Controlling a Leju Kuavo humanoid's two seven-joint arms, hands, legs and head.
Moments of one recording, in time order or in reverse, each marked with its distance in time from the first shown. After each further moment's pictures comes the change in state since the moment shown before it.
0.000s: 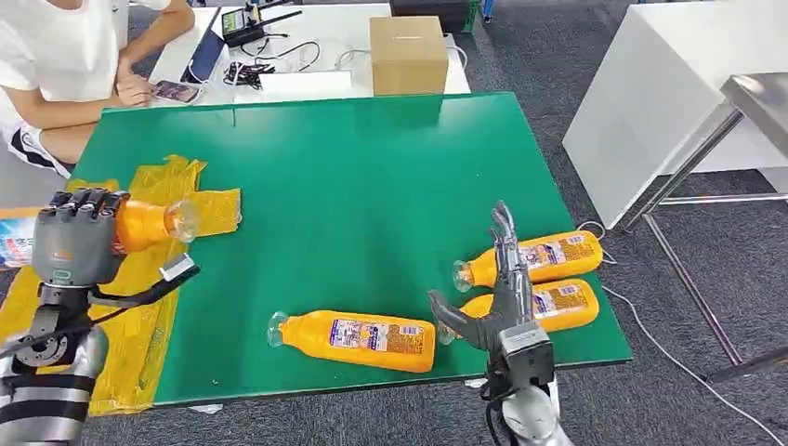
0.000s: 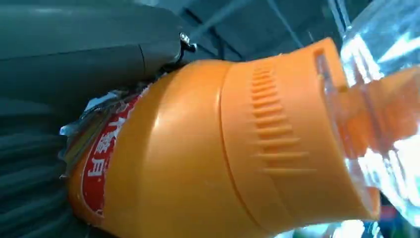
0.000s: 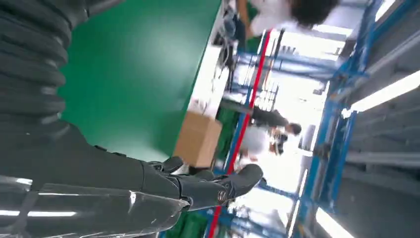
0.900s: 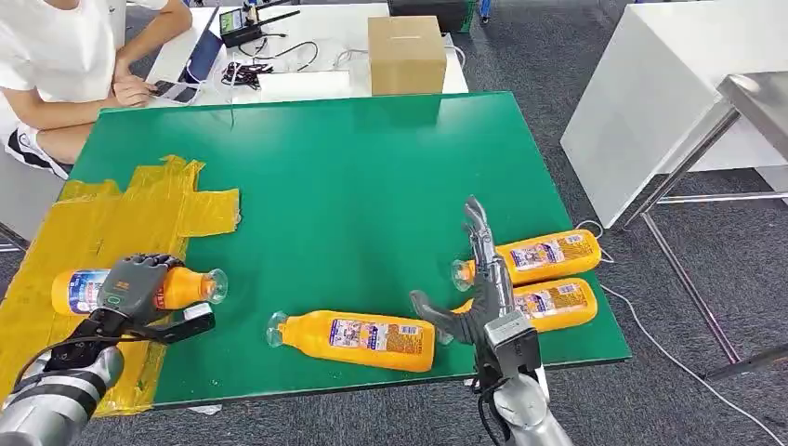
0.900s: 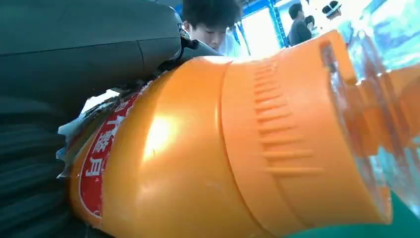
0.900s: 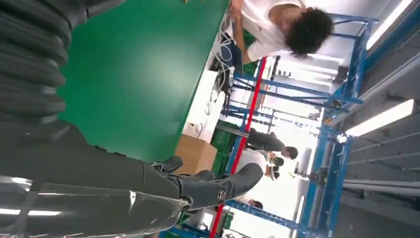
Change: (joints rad) left arm -0.175 0.015 -0.208 0.682 0.372 -0.005 -0.268; right arm -0.059 -0.005 0.050 0.064 -0.017 0.044 0.002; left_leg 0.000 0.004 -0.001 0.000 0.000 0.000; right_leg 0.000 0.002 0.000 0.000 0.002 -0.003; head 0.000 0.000
